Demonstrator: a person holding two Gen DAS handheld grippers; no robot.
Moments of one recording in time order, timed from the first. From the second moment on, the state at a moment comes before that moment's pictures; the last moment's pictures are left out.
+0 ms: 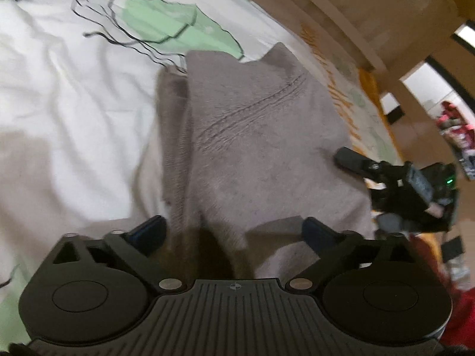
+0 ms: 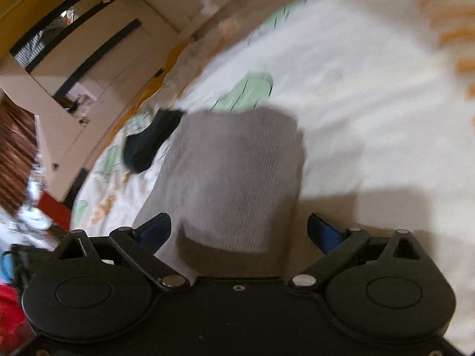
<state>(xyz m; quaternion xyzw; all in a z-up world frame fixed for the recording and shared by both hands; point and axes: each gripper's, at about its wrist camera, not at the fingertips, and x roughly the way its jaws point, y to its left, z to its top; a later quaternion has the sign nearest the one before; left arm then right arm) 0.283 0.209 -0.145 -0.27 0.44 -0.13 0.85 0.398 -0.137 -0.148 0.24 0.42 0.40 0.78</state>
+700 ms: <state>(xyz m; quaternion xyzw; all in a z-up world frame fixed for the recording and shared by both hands) 0.210 0.125 -0.139 -0.33 0.48 -0.36 0.73 0.313 -0.213 -0.106 0.30 0.48 0.34 0.75</state>
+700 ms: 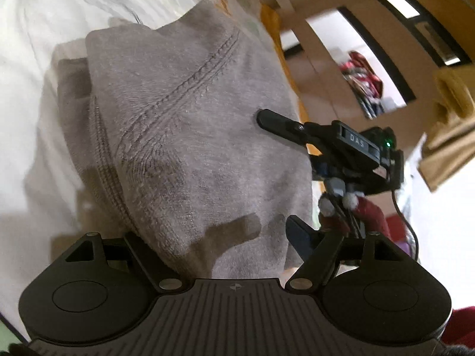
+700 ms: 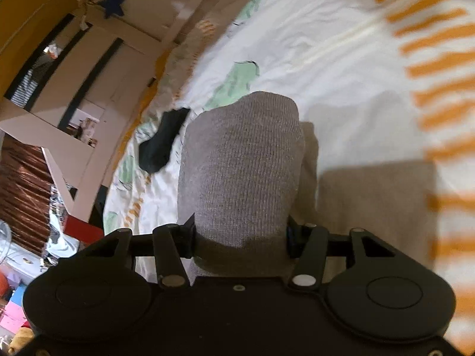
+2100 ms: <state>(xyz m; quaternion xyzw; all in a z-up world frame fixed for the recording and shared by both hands) 0.016 0.040 -0.021 -0.06 0.37 0.04 0.93 0.049 -0.247 -0.011 0.11 0.33 0.19 0.92</state>
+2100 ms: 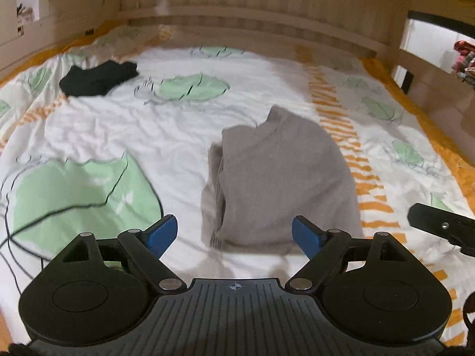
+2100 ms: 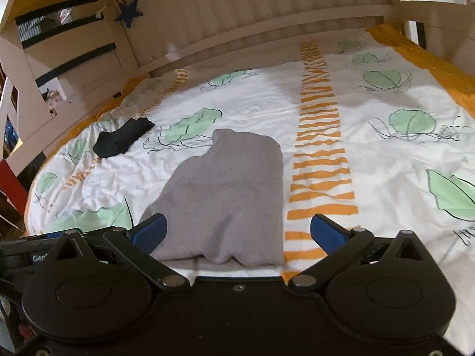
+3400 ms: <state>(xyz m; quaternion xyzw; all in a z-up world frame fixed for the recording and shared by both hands) 0.004 0.032 -0.033 -0.07 0.41 0.01 0.91 0.032 -0.230 -0.024 0.06 0.37 0.16 0.91</state>
